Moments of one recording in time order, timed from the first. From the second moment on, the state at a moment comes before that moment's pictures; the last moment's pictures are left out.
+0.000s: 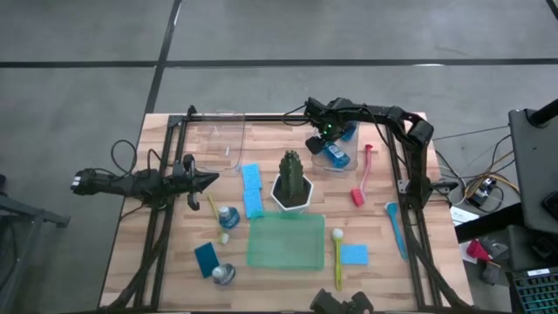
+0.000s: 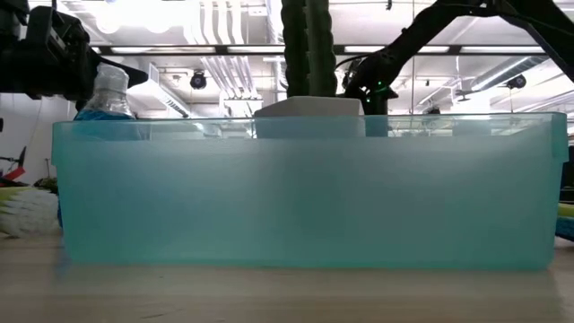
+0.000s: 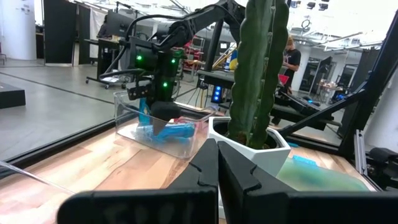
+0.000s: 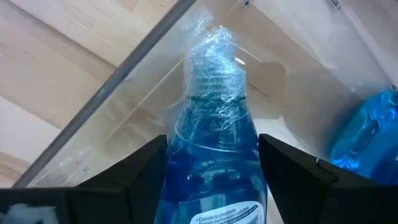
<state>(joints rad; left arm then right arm) -0.16 0.02 0.01 0.05 -0.41 -0.16 -0.64 2.01 1.44 -0.93 0.03 0.33</state>
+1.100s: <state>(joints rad) -0.16 0.02 0.01 0.05 -0.41 -0.16 -0.63 1.79 1.44 -0.85 0.06 0.34</state>
